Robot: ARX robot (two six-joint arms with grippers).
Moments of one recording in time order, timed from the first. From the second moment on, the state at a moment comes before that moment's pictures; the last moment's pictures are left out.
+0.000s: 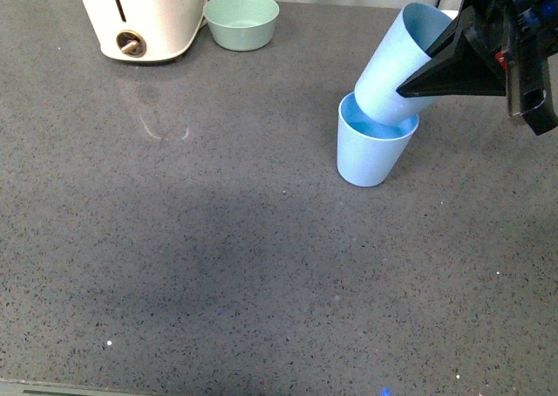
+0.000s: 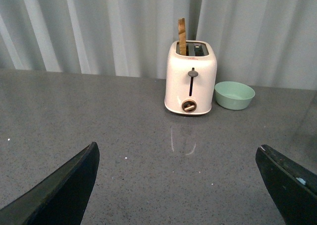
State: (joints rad) left arm 0.00 0.01 0.02 0.00 0.00 -0.01; right arm 0.22 1.79 1.19 -0.39 -0.51 -0.99
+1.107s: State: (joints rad) left arm 0.00 0.01 0.02 0.00 0.00 -0.01; right arm -0.05 1.39 0.97 -0.06 -0.70 -0.64
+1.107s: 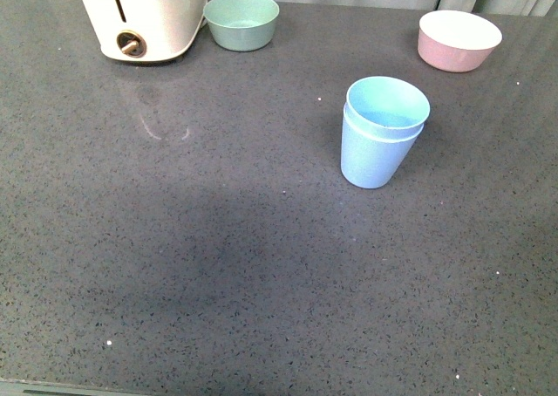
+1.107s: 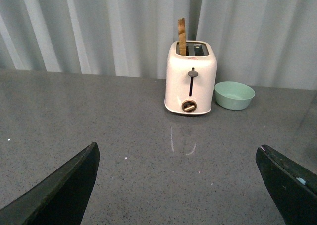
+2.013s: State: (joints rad) left arm 0.00 0.01 0.02 0.00 0.00 0.00; right arm 0.00 0.74 0.12 0.61 0.00 -0.01
